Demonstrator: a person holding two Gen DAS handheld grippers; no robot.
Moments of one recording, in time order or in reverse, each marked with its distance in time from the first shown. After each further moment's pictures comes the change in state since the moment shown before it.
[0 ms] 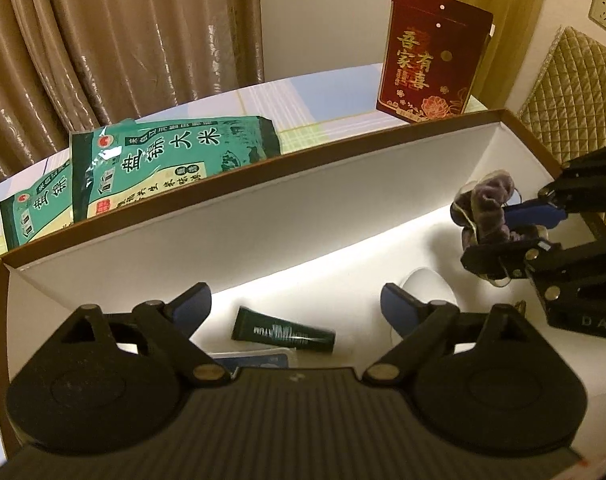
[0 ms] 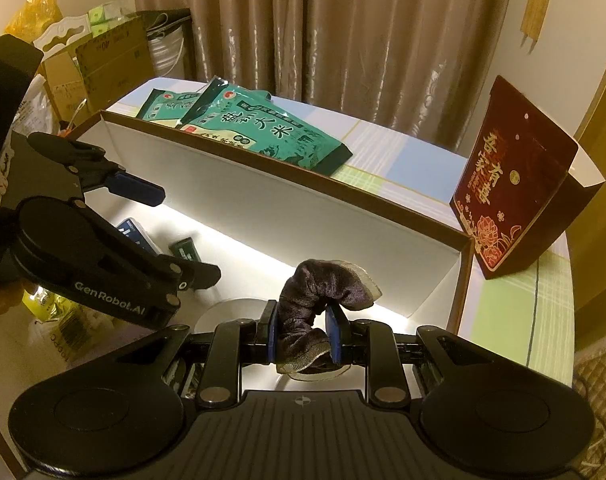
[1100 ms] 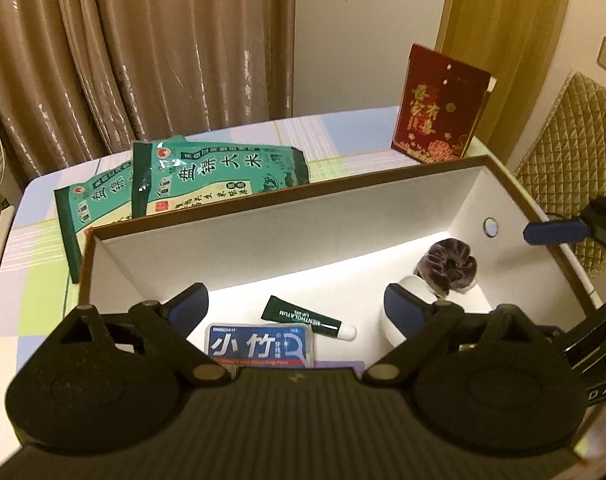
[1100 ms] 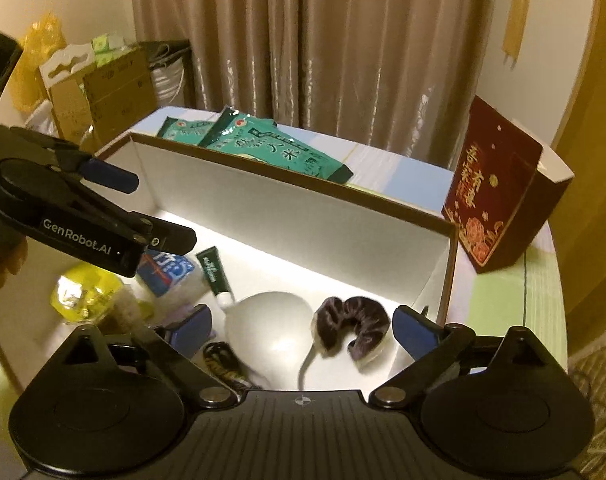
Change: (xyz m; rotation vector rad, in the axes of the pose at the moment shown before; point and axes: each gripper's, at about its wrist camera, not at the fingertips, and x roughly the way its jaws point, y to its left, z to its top) left arm -0.075 0.009 -0.016 -0.098 -0.099 0.038; right arm -0.042 0.017 -0.023 0.050 -0.104 0.008
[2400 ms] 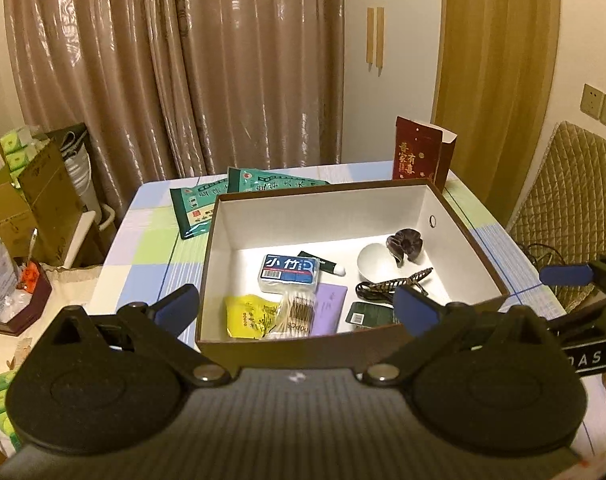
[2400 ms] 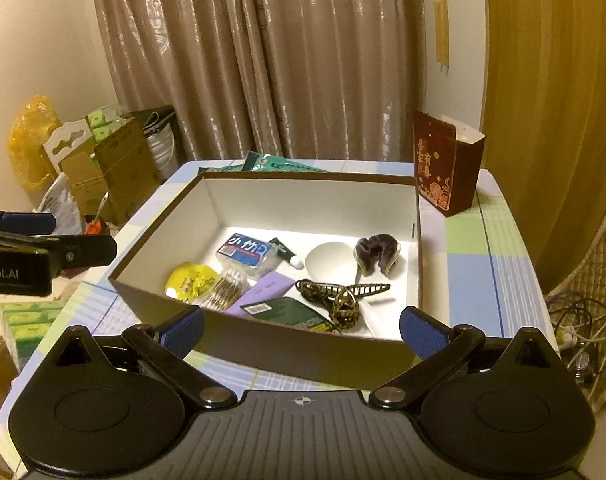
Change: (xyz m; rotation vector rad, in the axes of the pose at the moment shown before) left arm -0.232 -0.059 -0.109 -0.085 -0.193 0.188; right arm -0.164 0.077 -0.079 0.193 -0.134 -0.030
